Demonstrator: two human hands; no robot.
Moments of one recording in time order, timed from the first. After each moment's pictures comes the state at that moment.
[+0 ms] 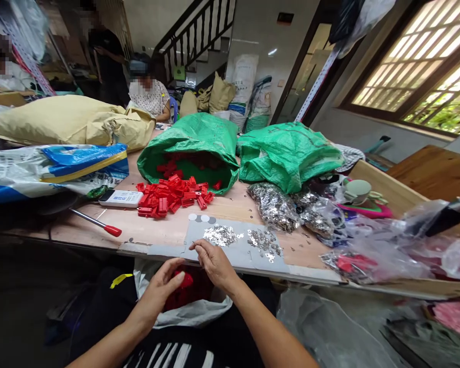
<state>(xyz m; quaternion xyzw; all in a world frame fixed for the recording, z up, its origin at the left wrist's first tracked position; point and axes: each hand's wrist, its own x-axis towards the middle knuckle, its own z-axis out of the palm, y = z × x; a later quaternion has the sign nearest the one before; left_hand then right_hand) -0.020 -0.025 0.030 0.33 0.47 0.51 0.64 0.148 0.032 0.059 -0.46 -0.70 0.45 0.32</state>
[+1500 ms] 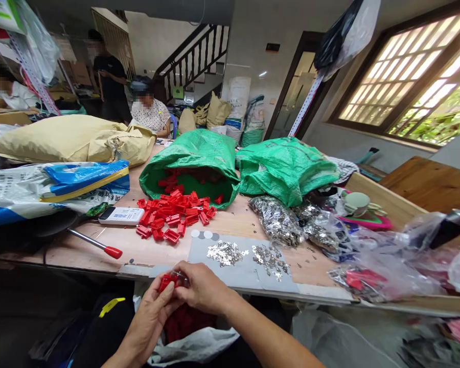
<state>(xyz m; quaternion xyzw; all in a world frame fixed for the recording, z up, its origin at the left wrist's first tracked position) -0.030 -0.017 0.050 0.17 0.38 0.57 0.71 0.111 0.039 0.096 -0.40 -0.80 0.41 0.20</state>
